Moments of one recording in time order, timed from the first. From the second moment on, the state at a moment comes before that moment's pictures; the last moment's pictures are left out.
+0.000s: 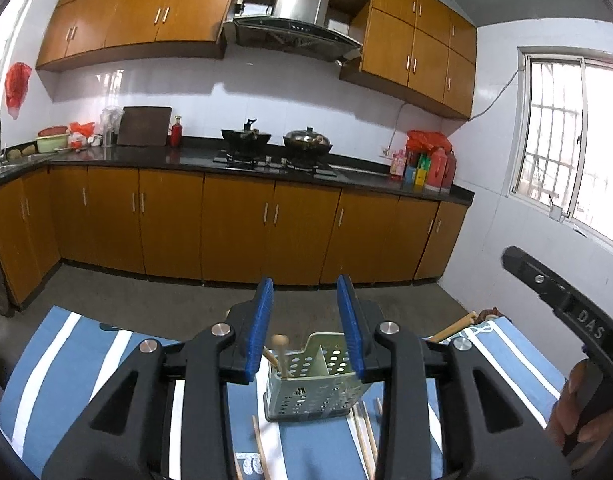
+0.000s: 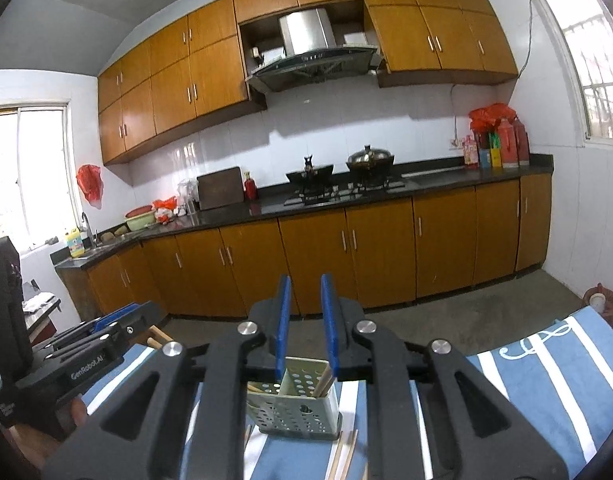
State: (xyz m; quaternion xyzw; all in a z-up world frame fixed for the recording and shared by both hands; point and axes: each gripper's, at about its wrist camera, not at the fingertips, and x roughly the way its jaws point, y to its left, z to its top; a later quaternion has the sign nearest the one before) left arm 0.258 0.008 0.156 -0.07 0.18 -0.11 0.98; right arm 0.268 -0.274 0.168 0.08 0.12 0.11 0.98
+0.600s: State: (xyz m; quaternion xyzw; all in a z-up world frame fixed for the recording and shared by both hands) left arm 0.200 0.074 0.030 -0.07 0.33 -0.03 0.94; right arm 0.226 -0.311 -0.032 0.09 0.37 0.05 0.92
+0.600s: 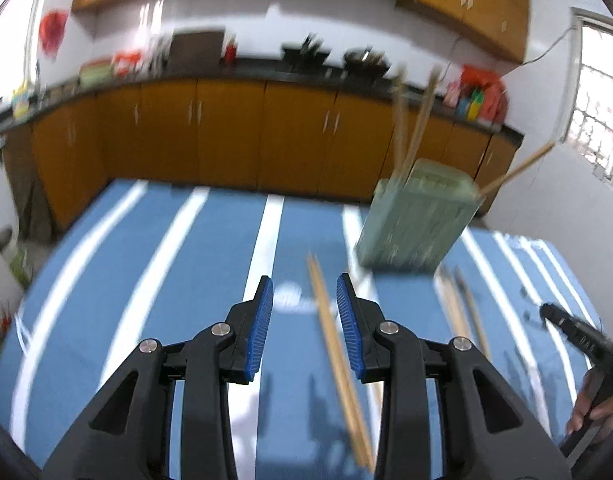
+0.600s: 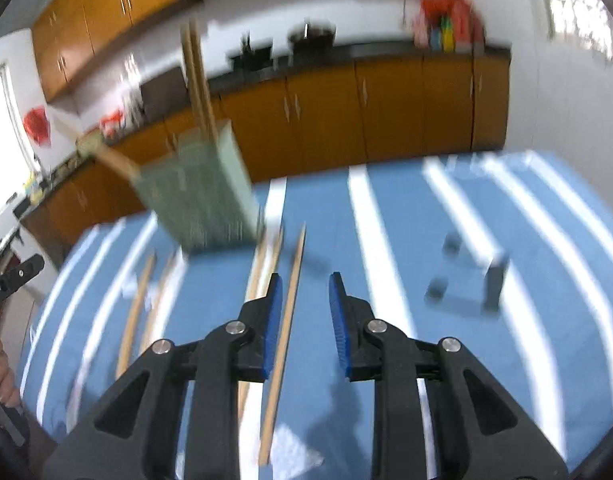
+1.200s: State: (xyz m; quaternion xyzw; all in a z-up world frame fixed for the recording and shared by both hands) left arm 0.189 0.055 -0.036 -0.08 0.41 -0.05 0.91; right arm 0.241 -0.289 -0.080 0.05 0.43 -0.01 0.90
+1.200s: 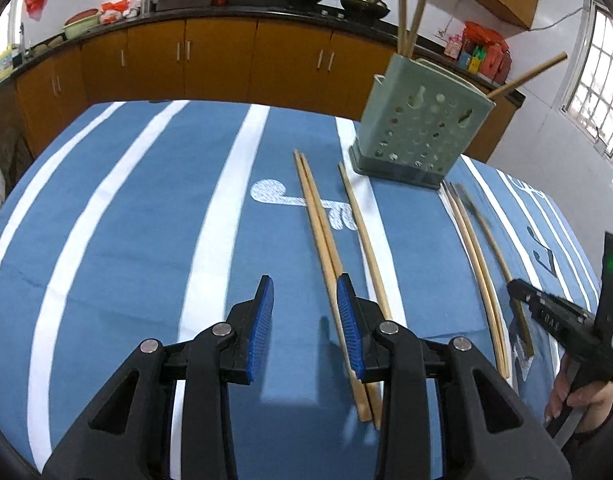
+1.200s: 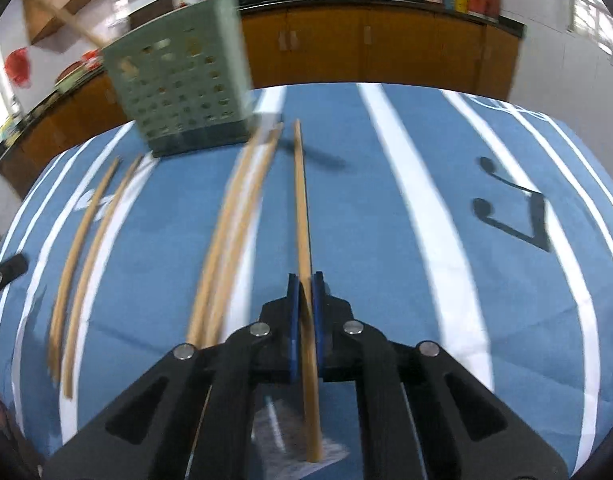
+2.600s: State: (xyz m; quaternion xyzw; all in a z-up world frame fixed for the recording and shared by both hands) left arm 0.244 0.068 -0.075 -0.03 0.45 0.00 0.89; right arm 0.257 -0.291 -0.080 0.03 0.43 0.00 0.90
